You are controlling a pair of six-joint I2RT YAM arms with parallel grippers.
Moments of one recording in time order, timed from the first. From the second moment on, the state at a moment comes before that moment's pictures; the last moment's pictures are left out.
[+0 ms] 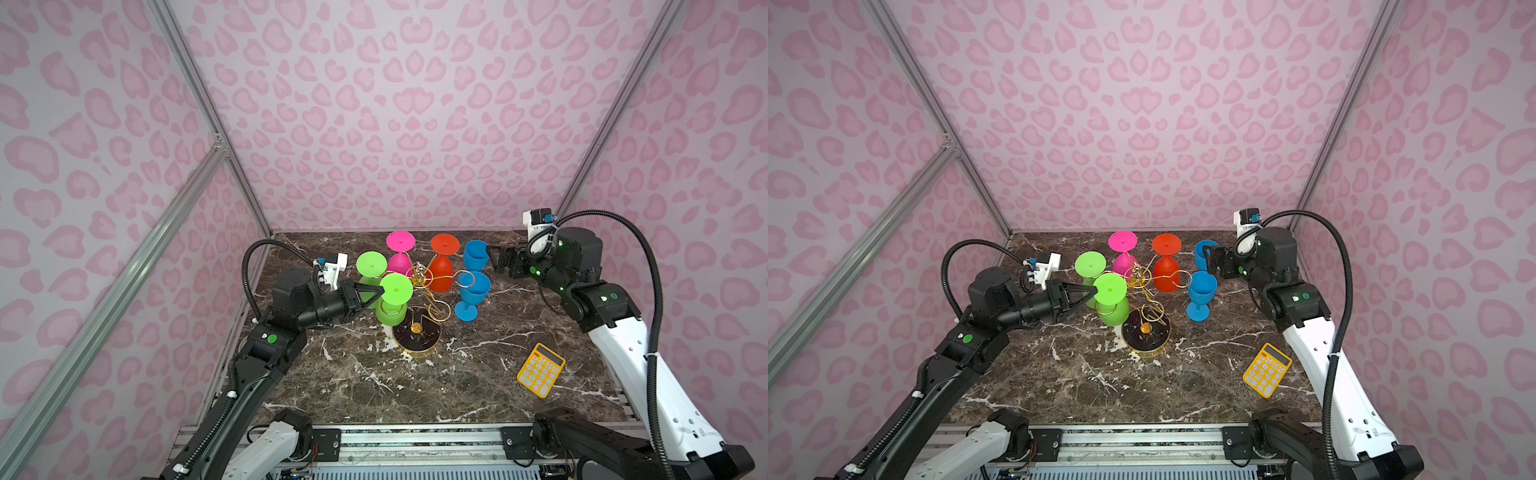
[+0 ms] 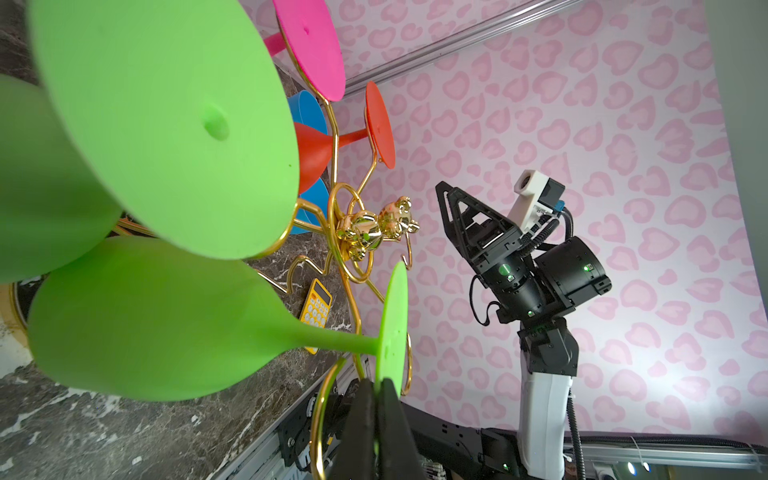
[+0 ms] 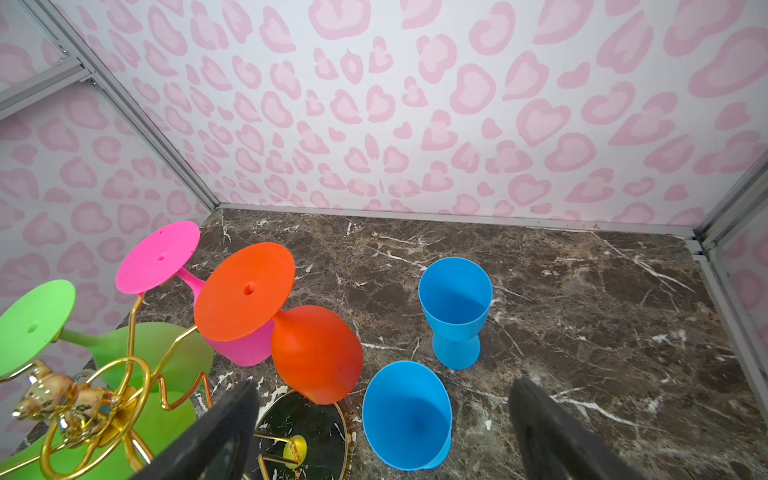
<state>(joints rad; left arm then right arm) -0.37 0.92 0.95 -0.30 0.71 -1.08 0.23 1.11 1.29 -0.57 -0.14 0.19</state>
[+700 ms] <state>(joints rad) -0.37 0.91 0.94 -0.30 0.65 -1.09 0.23 1.12 1.29 -0.57 -0.14 0.19</state>
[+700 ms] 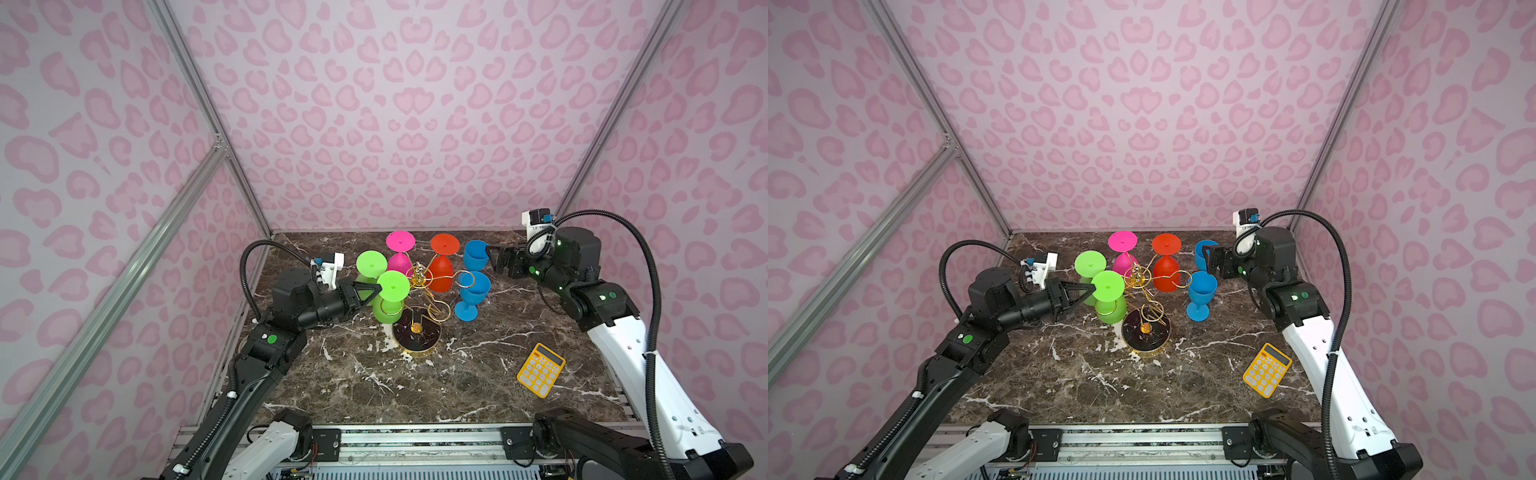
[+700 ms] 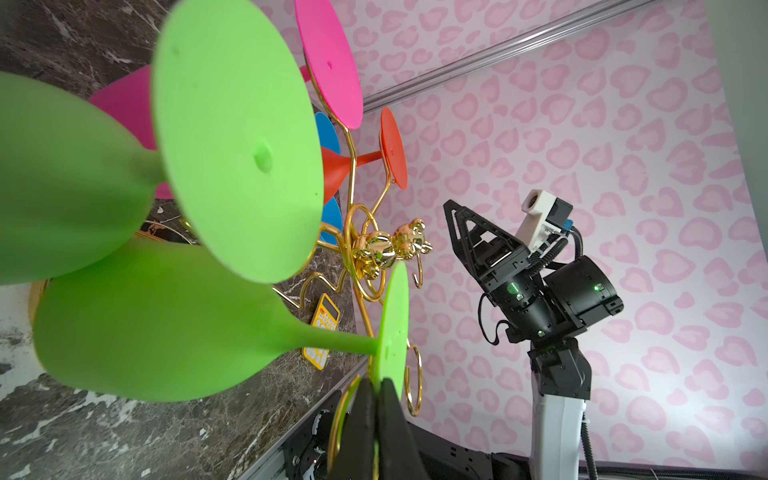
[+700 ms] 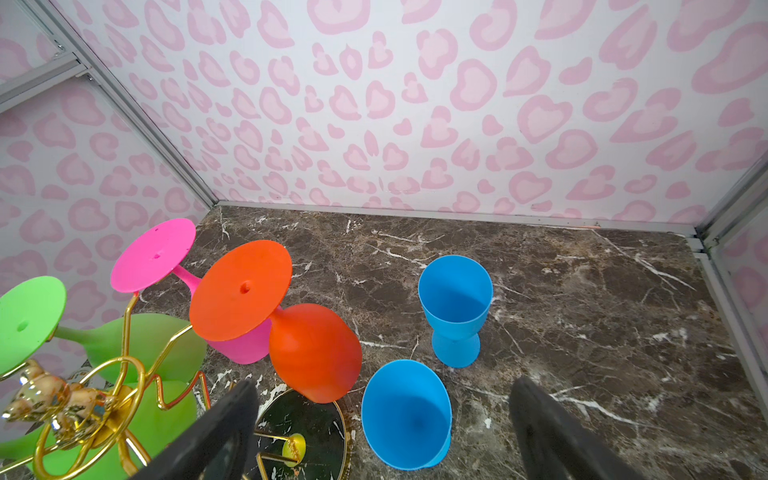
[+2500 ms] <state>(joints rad) -0.32 0.49 0.81 -0.53 0.63 -1.17 0.23 1.12 1.29 -0.56 -0.16 0.19</state>
